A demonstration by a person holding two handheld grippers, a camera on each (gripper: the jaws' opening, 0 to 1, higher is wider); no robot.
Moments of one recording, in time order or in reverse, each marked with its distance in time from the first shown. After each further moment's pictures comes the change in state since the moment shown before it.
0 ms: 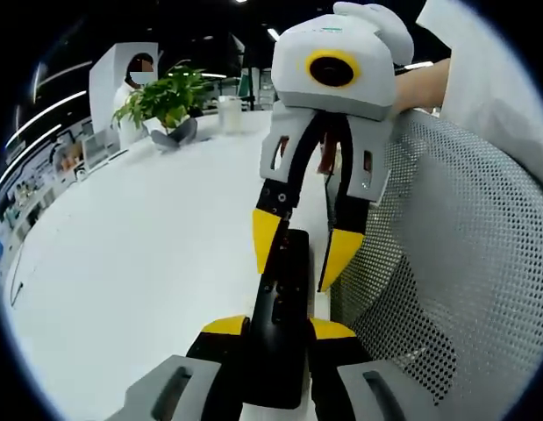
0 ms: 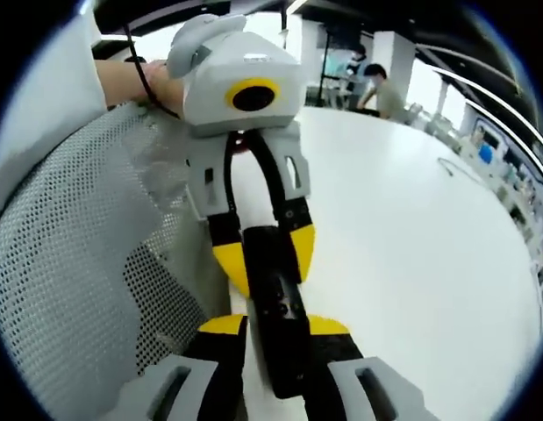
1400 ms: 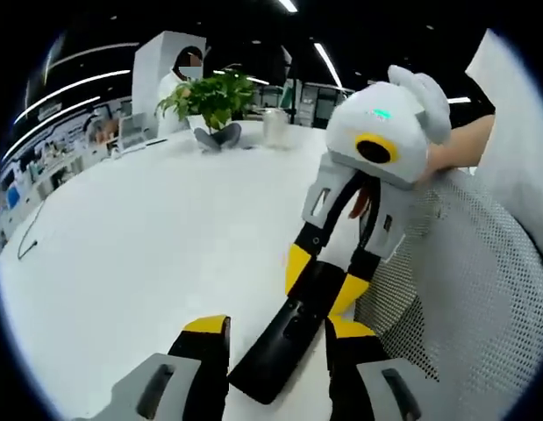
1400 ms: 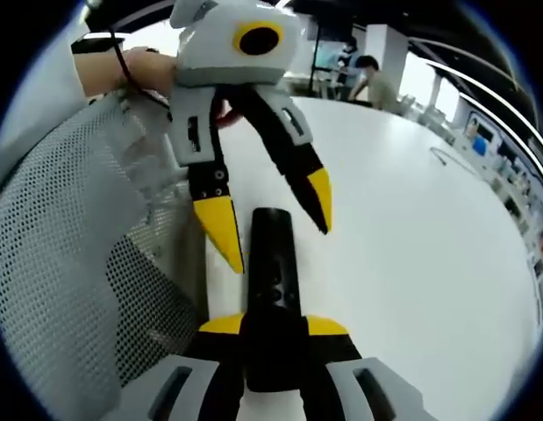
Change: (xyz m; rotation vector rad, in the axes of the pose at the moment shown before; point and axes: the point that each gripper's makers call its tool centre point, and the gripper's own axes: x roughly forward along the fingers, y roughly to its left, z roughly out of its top) left arm -0.029 0.040 0.026 -0.220 -0.114 0.144; right arm 0.009 -0.012 -0.007 0.015 0.032 -0.023
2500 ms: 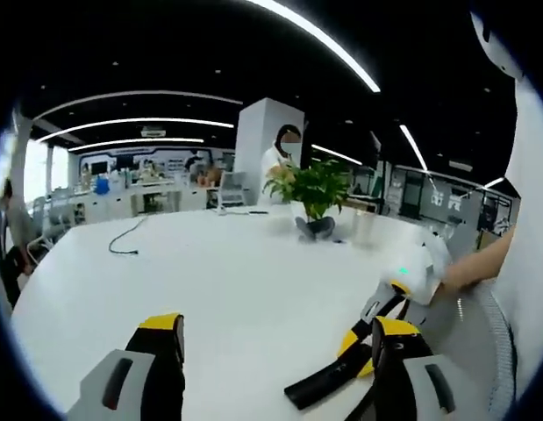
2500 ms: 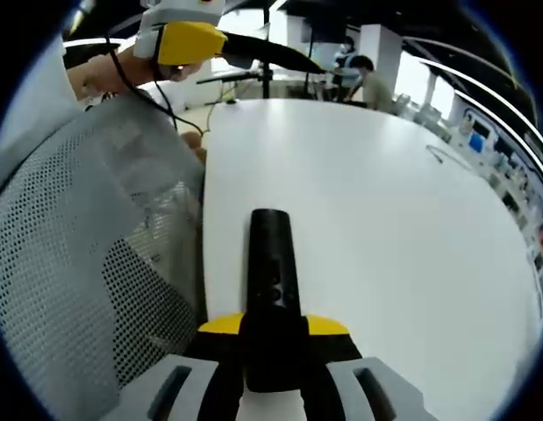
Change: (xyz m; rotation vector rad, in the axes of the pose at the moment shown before) left arm -0.113 0.034 0.050 -0.164 -0.390 0.445; right arm 0.000 -0.002 0.000 0.018 -0.017 -0.008
